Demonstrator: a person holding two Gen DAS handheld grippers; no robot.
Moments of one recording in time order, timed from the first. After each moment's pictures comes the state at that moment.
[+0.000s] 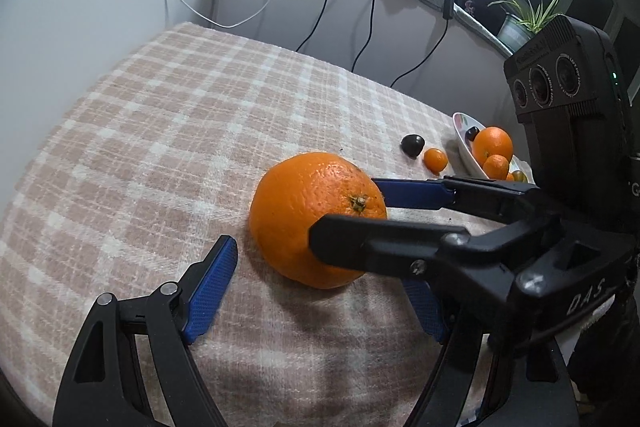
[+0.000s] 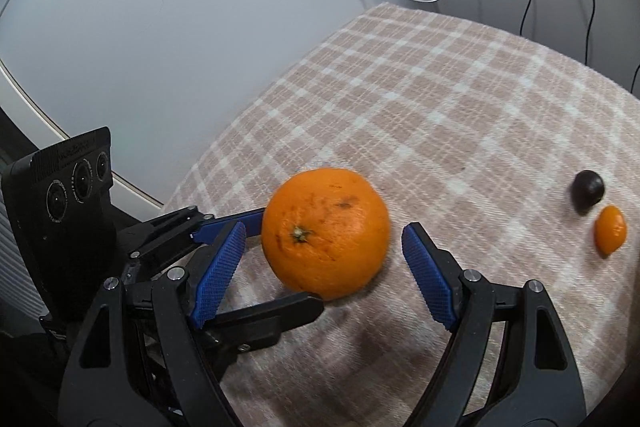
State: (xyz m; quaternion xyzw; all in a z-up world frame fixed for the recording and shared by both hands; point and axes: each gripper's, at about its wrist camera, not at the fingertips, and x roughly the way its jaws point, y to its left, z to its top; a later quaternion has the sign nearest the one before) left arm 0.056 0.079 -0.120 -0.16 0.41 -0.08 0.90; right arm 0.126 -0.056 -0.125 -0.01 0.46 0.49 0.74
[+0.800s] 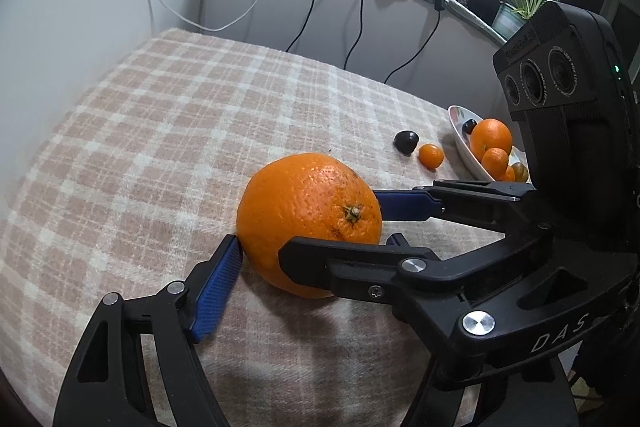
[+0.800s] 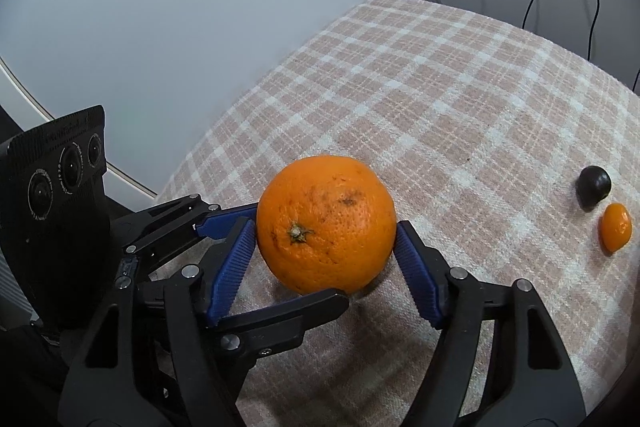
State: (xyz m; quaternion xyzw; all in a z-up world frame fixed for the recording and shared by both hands) left arm 0.064 0.069 -0.119 -0.14 0.41 -0.08 0.90; right arm 0.126 -0.057 -0.127 -0.02 0.47 0.49 0.74
